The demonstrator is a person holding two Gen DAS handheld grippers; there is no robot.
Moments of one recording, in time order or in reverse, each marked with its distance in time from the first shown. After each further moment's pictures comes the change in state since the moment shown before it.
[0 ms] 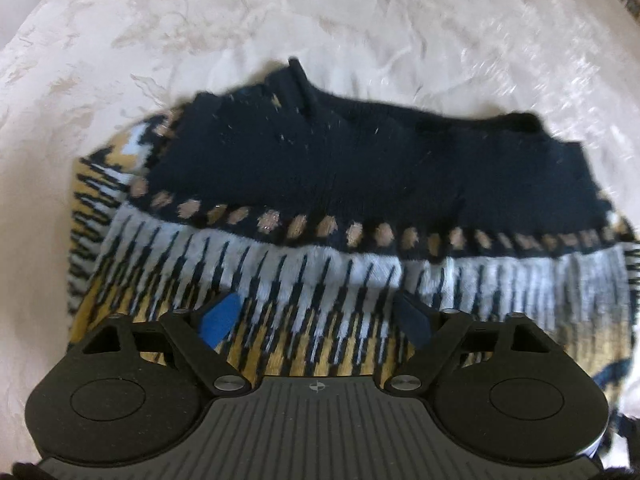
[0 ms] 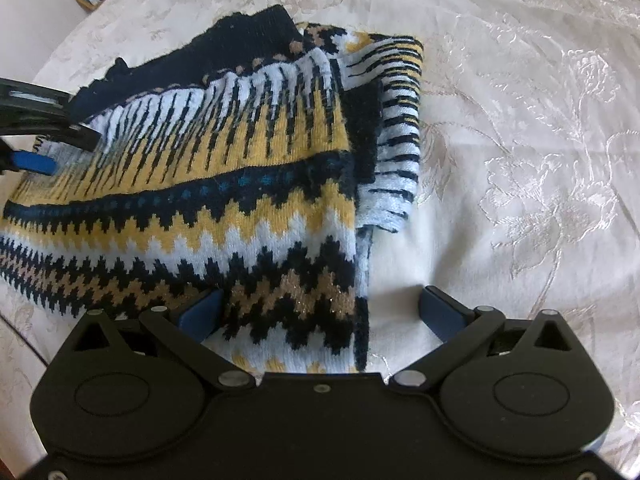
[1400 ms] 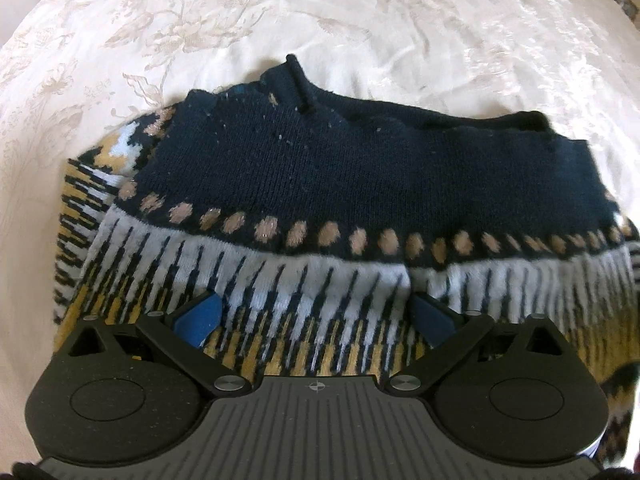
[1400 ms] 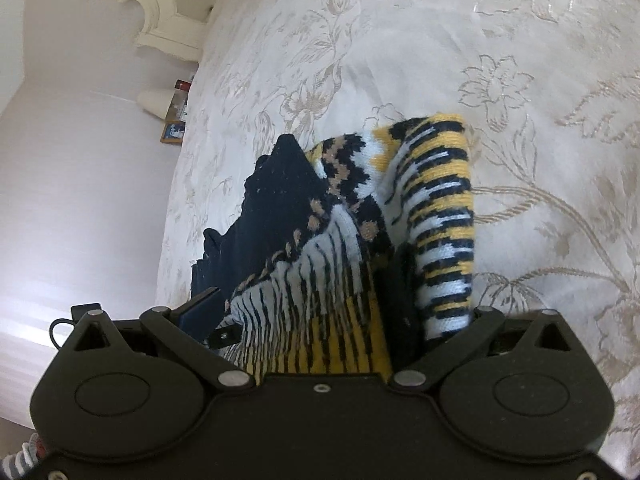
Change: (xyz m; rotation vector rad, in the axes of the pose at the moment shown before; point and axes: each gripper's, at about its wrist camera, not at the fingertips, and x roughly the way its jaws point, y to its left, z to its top) left arm 0.002 0.005 0.002 0.013 -0.034 -0.023; right arm 0.043 -0.079 0.082 0.445 -0.027 0.612
